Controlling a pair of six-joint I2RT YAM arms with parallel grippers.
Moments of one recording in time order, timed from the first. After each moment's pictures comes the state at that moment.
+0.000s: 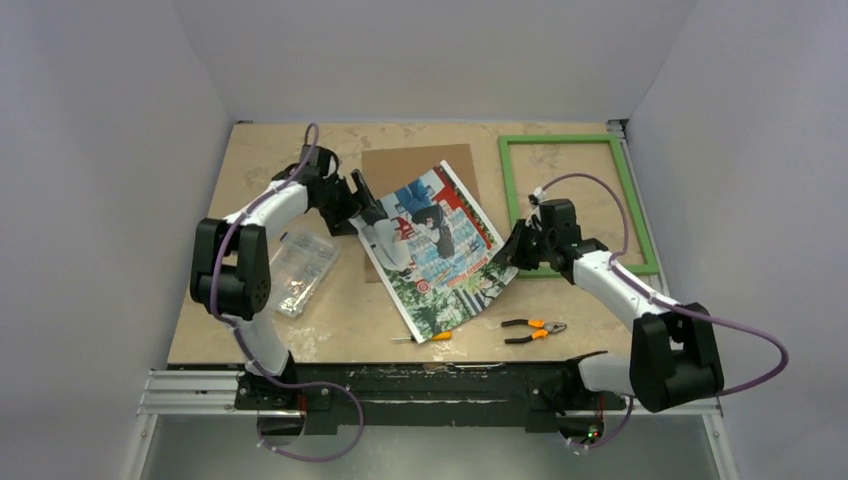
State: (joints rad) left arm -0.17 1.84 1.26 -0.50 0.43 -0.69; right arm 0.26 1.31 0.72 -0.28 -0.33 0.53
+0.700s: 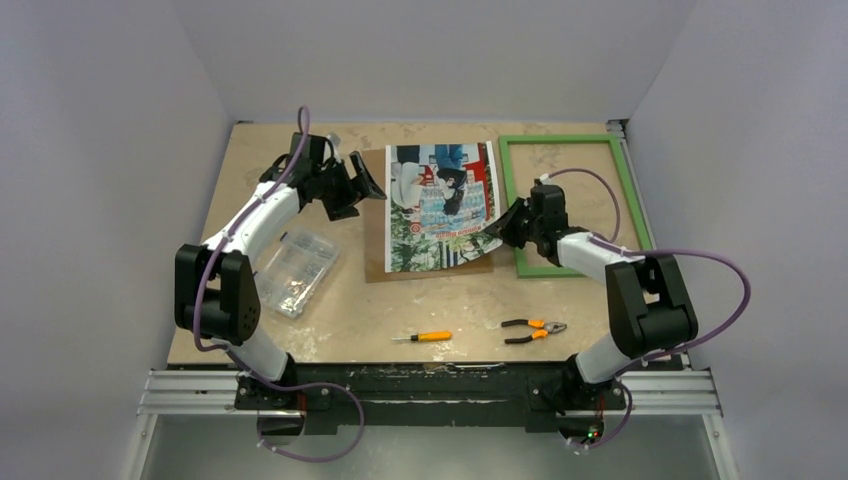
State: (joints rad) left arm -0.19 1.64 1.29 -0.51 0.39 -0.65; right arm 0.23 1.55 0.77 0.08 -0.24 0.85
